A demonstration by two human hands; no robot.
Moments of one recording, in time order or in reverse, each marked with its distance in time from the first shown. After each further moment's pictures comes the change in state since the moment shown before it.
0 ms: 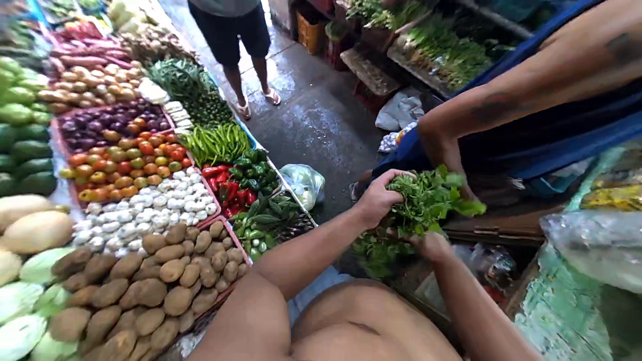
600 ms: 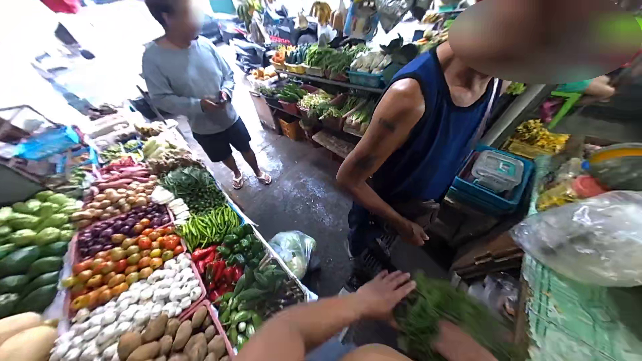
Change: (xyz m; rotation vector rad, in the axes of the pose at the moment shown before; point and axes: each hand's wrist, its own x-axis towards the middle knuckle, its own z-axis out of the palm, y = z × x) left_hand 0.019 -0.250 0.089 1.519 -0.678 0.304; right_hand -0.111 0.261 -0.047 -0.313 -0.314 0.494
